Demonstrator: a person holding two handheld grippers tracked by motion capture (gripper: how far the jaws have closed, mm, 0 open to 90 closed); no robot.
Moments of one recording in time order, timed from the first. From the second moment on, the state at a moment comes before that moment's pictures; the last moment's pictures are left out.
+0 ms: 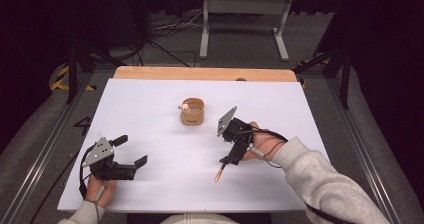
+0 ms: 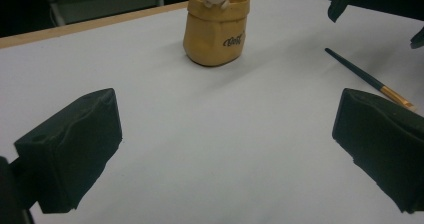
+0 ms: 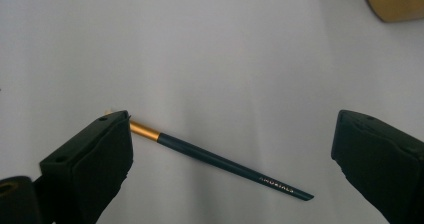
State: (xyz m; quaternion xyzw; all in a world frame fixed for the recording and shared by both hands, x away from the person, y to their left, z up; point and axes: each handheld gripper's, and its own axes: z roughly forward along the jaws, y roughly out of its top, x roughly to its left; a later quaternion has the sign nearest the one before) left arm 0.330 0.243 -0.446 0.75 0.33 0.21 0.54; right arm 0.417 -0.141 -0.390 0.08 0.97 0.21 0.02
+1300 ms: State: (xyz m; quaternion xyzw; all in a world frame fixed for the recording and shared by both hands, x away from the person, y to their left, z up) left arm 0.331 0.247 -0.442 0.76 0.36 0.19 0.51; right arm 0.413 -0.133 -0.430 0.04 0.99 0.11 0.00
